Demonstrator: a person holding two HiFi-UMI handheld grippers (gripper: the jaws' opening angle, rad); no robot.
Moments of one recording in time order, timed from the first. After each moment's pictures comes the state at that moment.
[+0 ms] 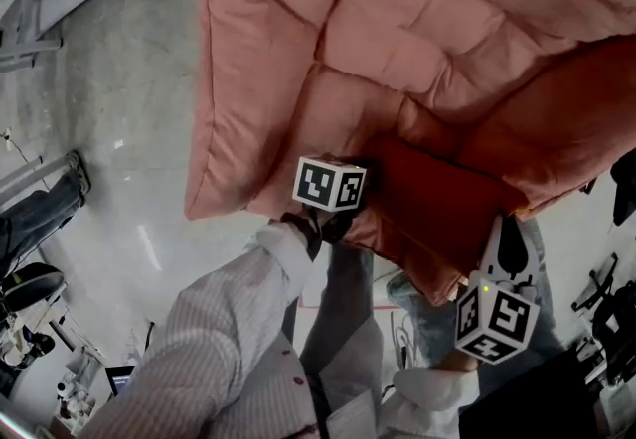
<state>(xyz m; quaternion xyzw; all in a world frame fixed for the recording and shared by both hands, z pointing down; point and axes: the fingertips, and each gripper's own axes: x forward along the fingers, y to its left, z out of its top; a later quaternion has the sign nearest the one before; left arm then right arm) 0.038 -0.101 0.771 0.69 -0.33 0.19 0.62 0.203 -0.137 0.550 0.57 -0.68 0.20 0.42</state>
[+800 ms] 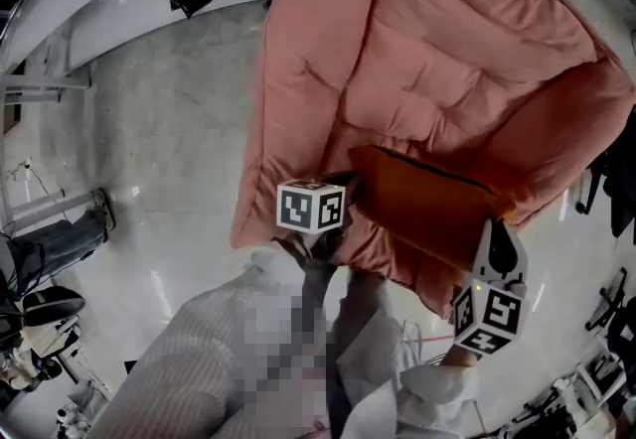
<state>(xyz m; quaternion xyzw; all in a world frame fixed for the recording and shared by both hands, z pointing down) -0.065 -0.162 0.674 0.71 -0.41 0.17 0.55 0.148 -0.166 0.493 0.59 -0.71 0.18 0.34</state>
